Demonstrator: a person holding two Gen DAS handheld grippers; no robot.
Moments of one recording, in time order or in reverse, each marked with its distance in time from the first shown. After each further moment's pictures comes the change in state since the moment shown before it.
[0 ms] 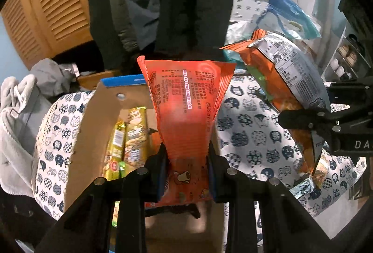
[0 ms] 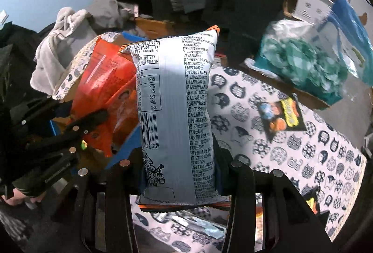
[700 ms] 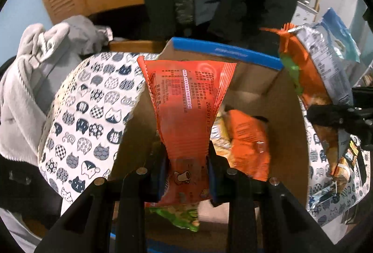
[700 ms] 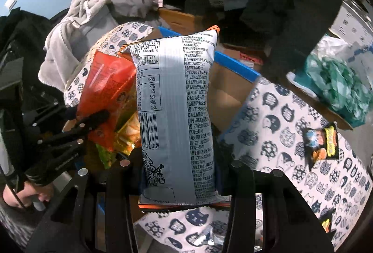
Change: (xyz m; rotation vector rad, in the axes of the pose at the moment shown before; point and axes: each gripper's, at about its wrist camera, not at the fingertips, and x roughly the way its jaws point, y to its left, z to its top) left arm 0.023 0.114 -0.036 -0.212 0.086 0.078; right arm 0.052 0.075 0.045 -0.074 0.060 0.069
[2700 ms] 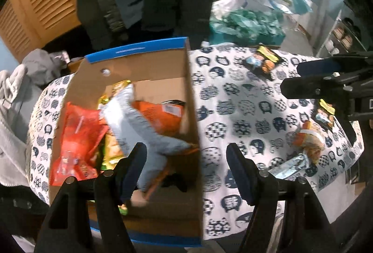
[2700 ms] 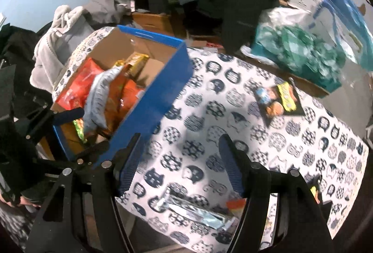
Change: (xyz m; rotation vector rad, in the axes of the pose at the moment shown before) left arm -0.032 -0.141 -0.025 0.265 0.031 -0.108; right arm -0.061 -0.085 -0.078 0.122 -0.024 -0.065
